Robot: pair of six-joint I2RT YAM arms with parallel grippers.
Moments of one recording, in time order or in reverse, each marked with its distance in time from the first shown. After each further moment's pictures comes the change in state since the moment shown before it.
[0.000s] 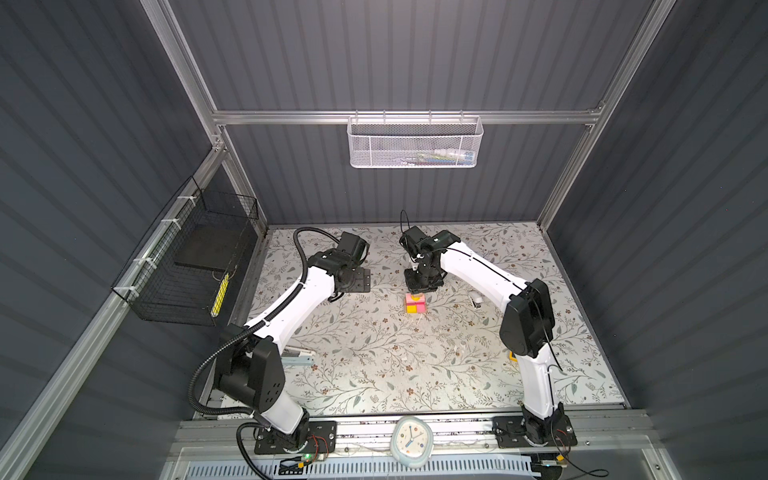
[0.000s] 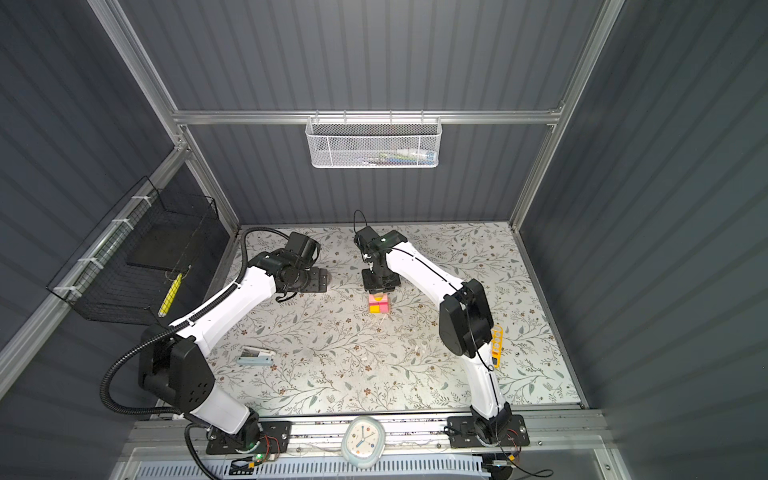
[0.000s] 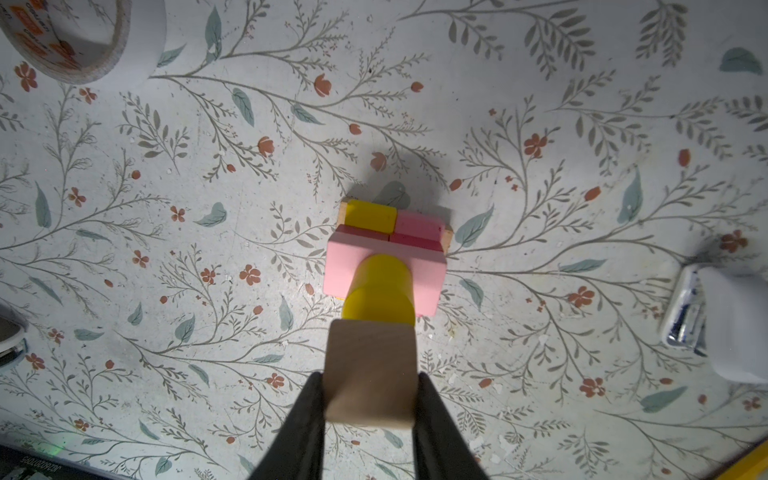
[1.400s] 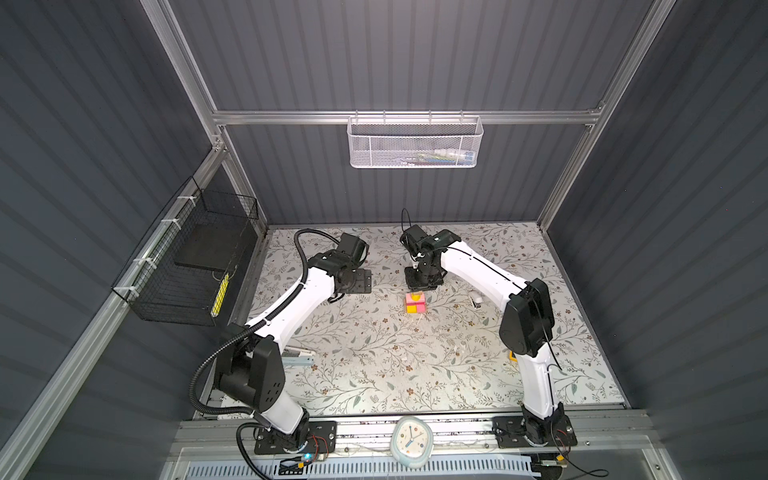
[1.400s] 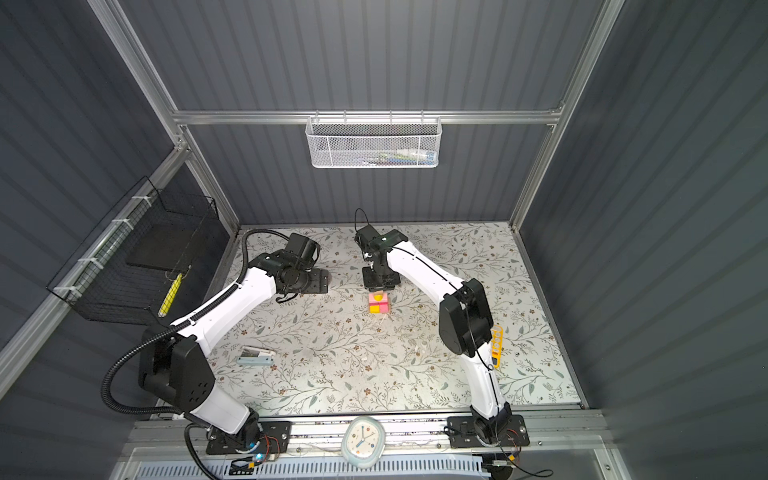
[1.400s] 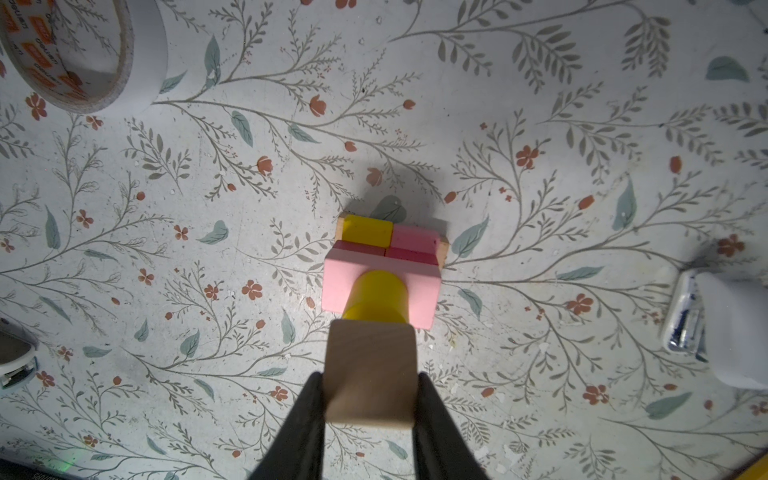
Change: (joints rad) left arm 0.008 0.002 -0.018 0.022 0.035 0.000; right arm -0.011 0.003 0.008 0.017 0.006 0.022
